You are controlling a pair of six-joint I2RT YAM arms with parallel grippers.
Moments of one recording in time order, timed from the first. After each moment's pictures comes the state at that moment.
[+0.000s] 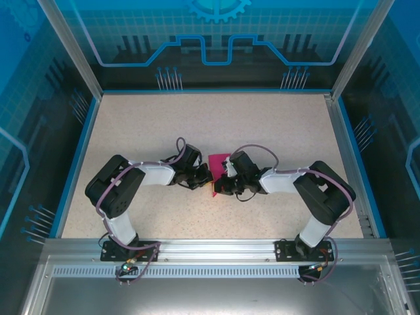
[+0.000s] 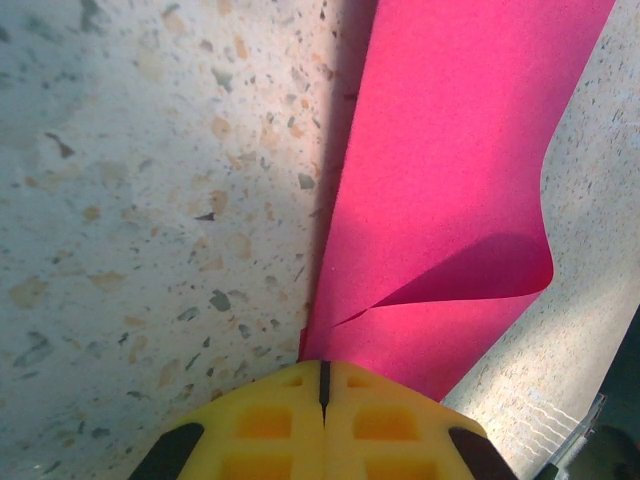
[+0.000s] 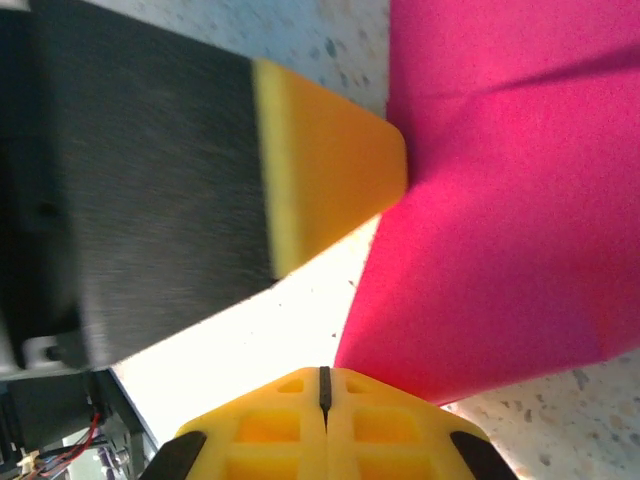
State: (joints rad) left arm -0.55 1.77 0.80 0.01 0.41 -1.03; right arm 0.70 1.70 0.72 0.07 -0.50 0.81
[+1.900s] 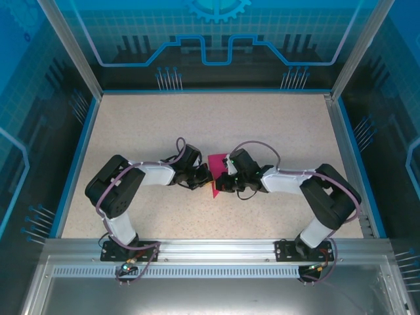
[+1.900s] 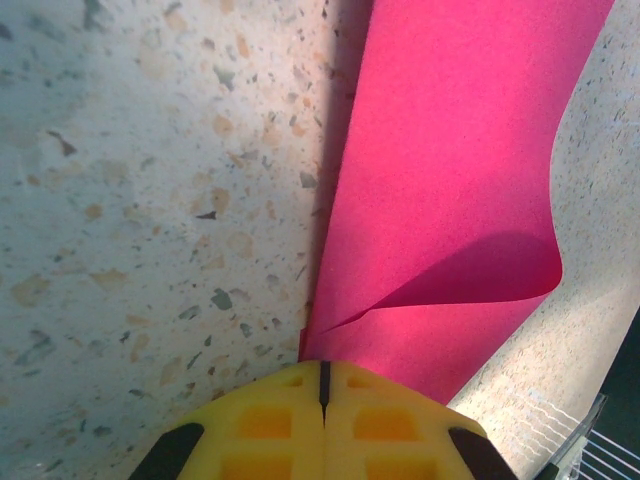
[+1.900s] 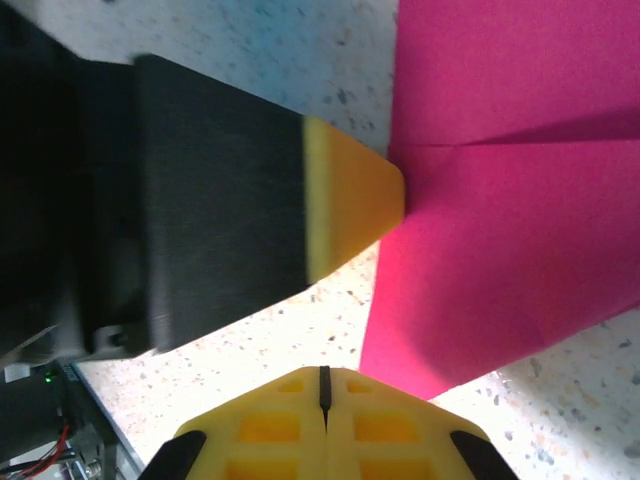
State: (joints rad) left arm -0.55 1.77 0.80 0.01 0.41 -1.03; right arm 0.70 1.65 0.76 -0.03 -0.42 0.74
